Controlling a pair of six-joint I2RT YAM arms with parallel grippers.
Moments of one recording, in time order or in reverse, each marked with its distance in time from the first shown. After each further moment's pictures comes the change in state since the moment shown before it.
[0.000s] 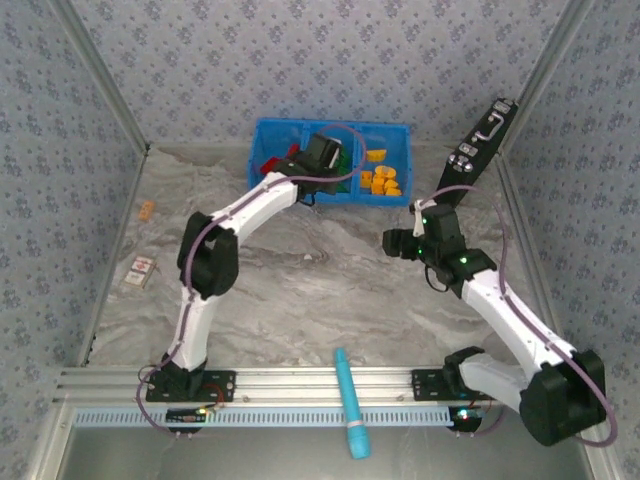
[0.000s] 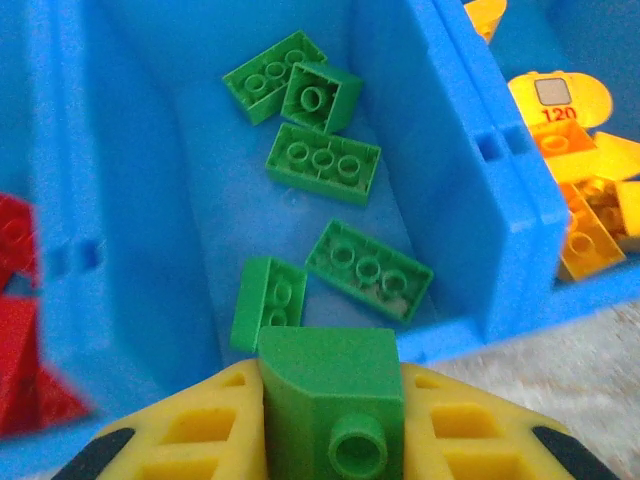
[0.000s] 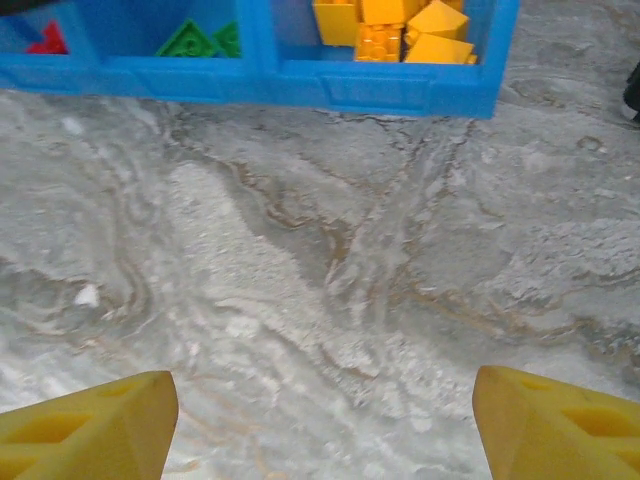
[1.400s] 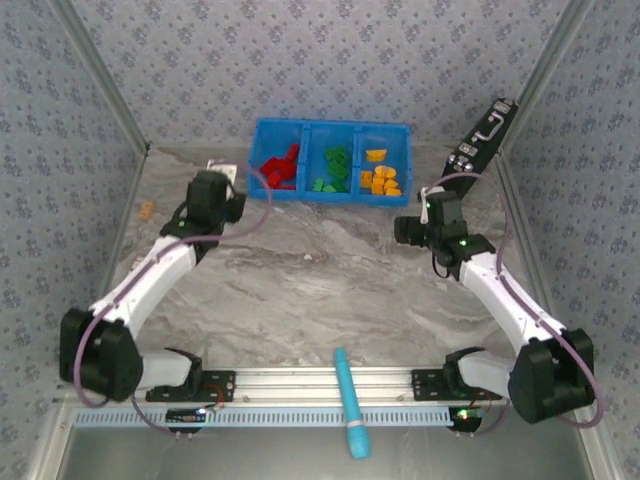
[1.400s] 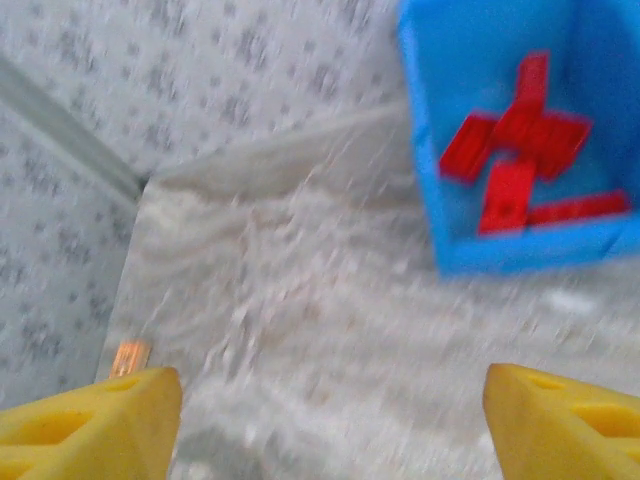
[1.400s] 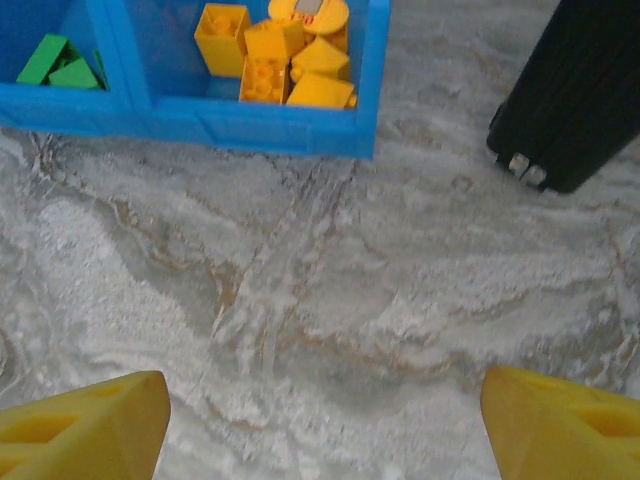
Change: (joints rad) left arm 0.302 -0.955 -1.044 0.300 -0.220 0.306; right arm -0.099 0.160 0.105 0.015 0.122 -0.121
